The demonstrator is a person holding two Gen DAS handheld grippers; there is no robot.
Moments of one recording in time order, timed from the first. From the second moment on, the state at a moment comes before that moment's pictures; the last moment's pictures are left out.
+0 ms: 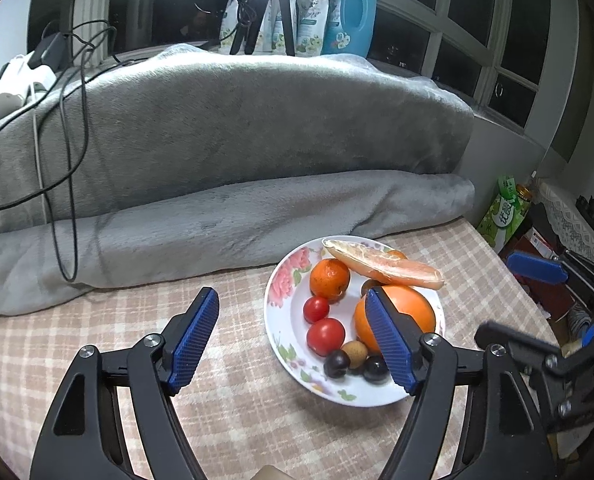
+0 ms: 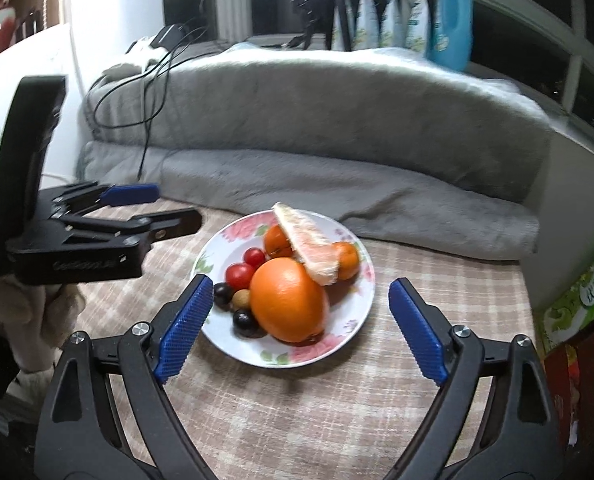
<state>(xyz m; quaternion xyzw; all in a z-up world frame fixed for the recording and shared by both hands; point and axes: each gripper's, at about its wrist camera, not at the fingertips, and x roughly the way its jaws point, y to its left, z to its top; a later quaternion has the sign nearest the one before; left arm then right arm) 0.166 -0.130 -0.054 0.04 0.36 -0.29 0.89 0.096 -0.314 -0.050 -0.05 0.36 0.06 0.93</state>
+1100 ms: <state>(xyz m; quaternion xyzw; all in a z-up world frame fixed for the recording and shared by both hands) 0.082 -0.101 -0.016 0.03 0.31 -0.22 0.93 0.041 -0.321 -0.020 -0.02 0.29 -0.02 0.96</state>
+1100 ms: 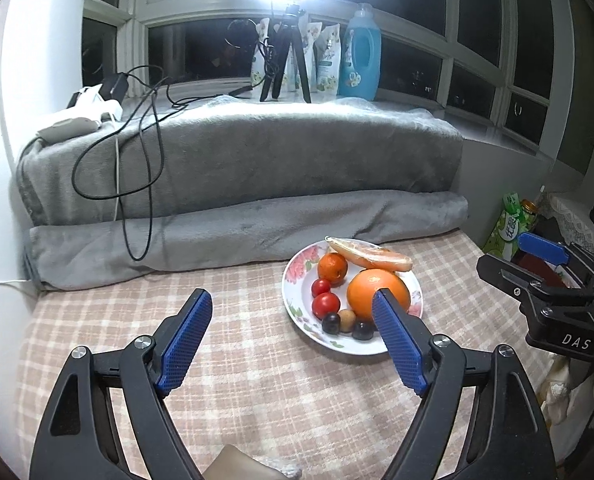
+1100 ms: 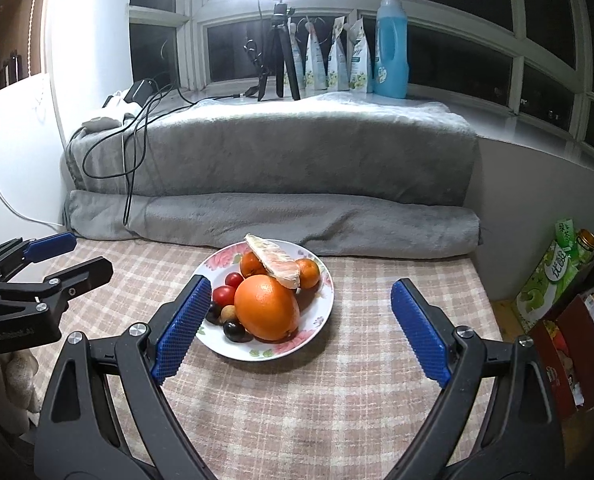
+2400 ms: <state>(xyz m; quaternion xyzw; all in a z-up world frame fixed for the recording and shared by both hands) 0.071 -0.099 -0.012 0.03 0.30 -0.21 0.93 0.035 -0.318 -0.022 -0.01 0.28 -0.02 0.96</state>
